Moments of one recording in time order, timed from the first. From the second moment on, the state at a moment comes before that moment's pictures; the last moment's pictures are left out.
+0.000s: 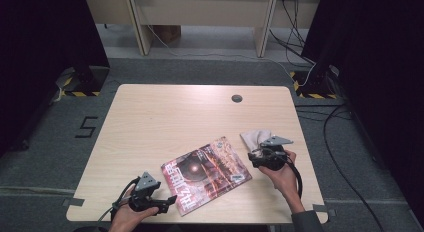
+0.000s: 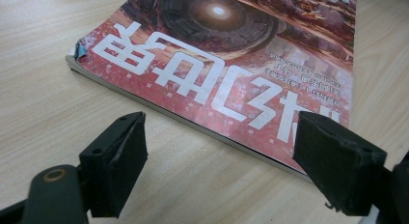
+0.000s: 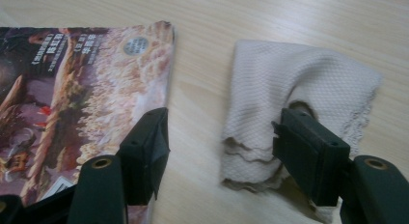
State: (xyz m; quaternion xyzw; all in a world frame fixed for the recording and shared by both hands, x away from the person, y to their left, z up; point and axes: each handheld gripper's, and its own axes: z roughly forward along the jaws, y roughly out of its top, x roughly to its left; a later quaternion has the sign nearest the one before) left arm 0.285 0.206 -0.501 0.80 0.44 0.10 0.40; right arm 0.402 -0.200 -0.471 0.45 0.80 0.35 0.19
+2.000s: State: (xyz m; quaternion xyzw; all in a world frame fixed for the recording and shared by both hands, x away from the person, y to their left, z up) left arm 0.386 0.189 -0.511 0.81 0.44 0.12 0.36; right arm 0.349 -0.140 -0.494 0.37 0.88 0.29 0.08
